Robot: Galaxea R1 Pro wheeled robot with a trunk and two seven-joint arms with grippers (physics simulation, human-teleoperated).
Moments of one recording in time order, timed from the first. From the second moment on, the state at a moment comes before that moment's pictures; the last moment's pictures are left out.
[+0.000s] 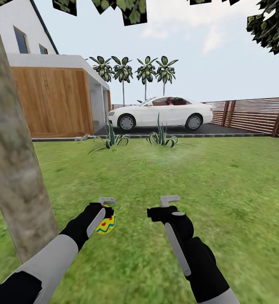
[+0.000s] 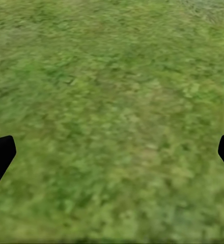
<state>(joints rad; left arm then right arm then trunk) -0.83 -0.03 -0.35 -0.65 0.43 0.63 0.38 -0.47 0.16 0.30 -1.44 -0.17 0.88 -0.29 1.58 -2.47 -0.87</state>
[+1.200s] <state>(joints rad) -0.83 -0.03 -0.35 -0.58 0.43 0.56 0.36 -0.44 0.16 0.29 -1.55 -0.16 0.88 -0.30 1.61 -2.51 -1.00</state>
